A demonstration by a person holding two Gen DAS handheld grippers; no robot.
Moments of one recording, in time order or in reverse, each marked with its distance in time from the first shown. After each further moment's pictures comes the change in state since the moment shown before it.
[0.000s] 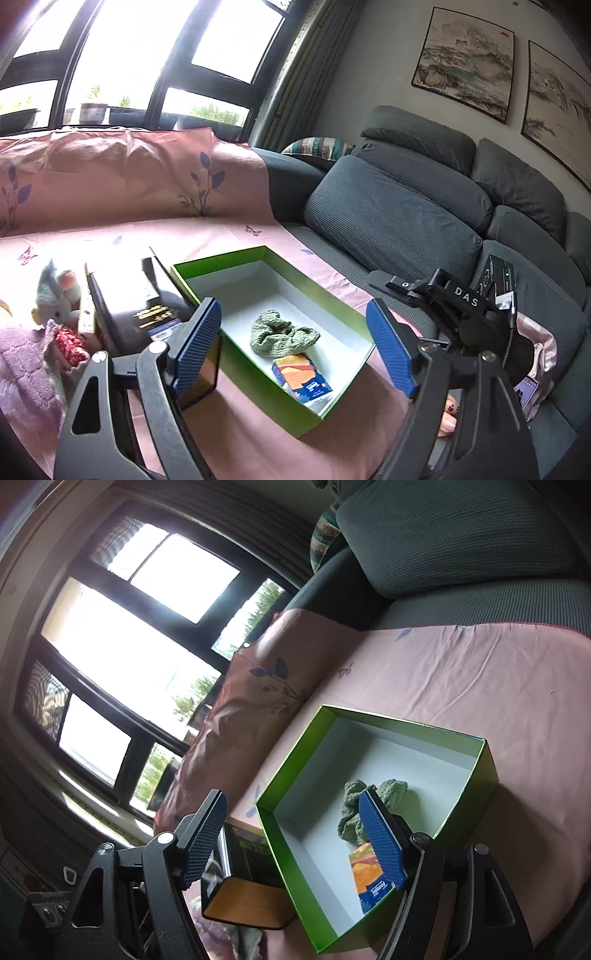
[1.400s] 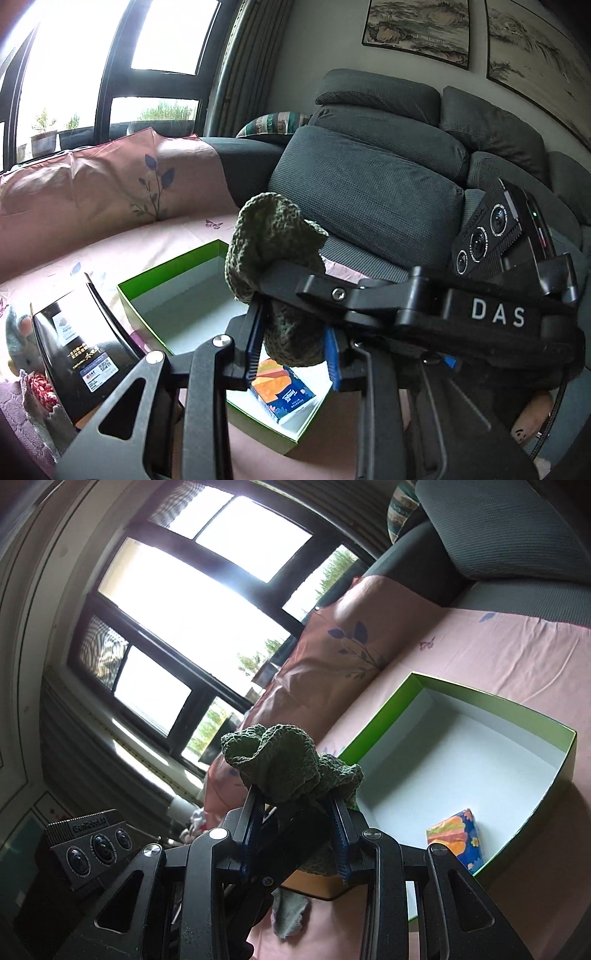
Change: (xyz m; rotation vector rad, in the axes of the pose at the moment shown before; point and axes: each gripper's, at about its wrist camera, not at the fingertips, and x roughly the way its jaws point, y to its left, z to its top) left arm 0.065 -0.048 0.001 0.196 0.112 -0.107; right arm 0.015 0.032 -0.017 -0.103 0.148 0.227
